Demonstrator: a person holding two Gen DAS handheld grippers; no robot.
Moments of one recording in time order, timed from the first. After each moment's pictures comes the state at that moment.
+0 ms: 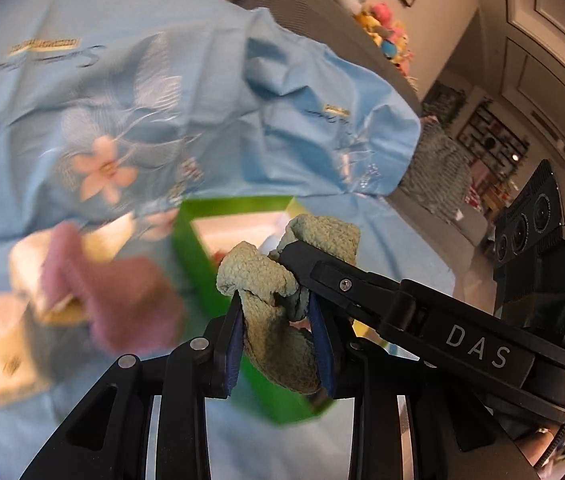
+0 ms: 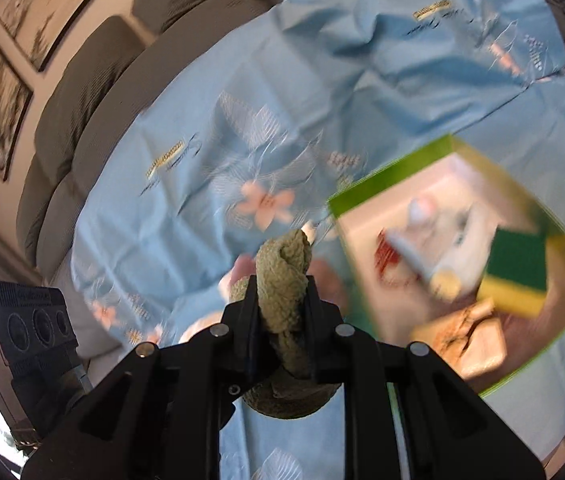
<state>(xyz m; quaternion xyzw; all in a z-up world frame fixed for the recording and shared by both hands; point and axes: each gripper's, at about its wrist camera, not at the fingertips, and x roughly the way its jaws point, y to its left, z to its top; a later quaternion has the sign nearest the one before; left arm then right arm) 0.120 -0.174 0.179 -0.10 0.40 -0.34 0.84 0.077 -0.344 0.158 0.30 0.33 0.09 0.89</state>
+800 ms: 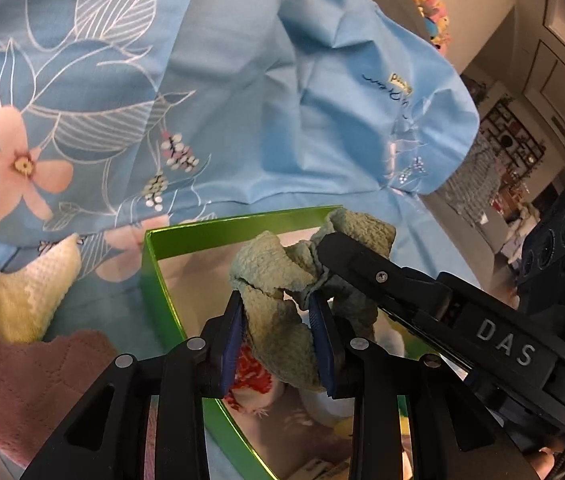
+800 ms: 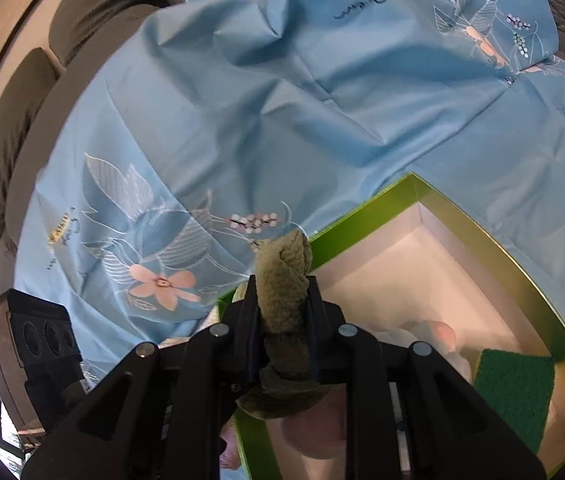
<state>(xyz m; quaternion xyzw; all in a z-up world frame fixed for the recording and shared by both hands) 0.239 -0.231 0.106 -0.11 0.46 -0.32 0.82 0.190 -0.410 0.100 0.32 0.35 0.02 0.88</state>
